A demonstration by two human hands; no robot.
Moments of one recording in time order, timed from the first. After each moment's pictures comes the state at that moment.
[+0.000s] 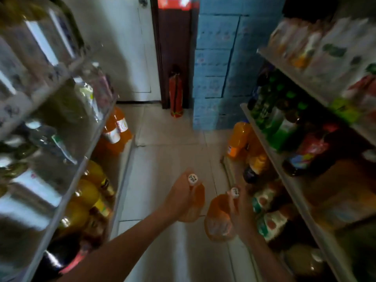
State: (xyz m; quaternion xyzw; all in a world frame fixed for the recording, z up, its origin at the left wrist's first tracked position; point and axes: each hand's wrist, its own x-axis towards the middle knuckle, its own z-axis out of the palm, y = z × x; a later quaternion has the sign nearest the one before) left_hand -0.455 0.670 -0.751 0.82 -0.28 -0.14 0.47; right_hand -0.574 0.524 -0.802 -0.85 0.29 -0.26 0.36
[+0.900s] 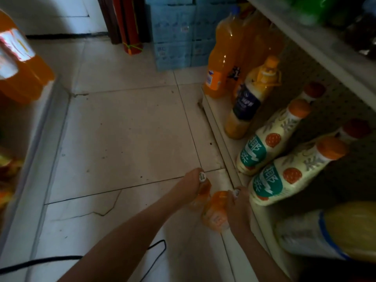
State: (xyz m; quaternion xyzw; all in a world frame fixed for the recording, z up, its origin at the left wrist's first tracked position) left_hand -0.460 0.528 -1.132 0.80 -0.39 -0.32 0.33; right_hand -0.607 0.445 -1.170 -0.75 0.51 -0.18 0.38
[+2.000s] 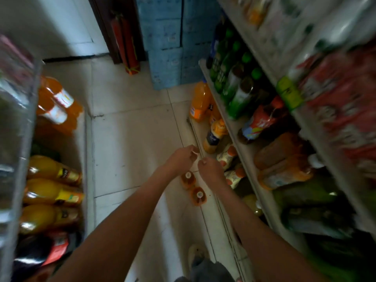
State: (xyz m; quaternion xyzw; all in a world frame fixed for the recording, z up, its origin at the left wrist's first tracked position) left_hand -0.447 0.526 -0.729 0.82 -0.39 -0.34 0.23; right_hand -0.549 0.459 -0.741 -0.80 0.46 0.06 0.37
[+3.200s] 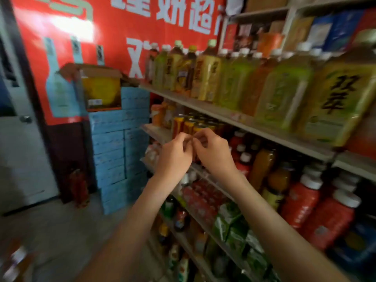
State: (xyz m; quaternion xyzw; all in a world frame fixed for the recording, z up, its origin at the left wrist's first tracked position) left_hand -0.586 0.598 -0.148 0.68 -0.54 0.00 0.50; right_hand -0.690 0.553 -0.122 -0.83 0.34 -0.40 0.17
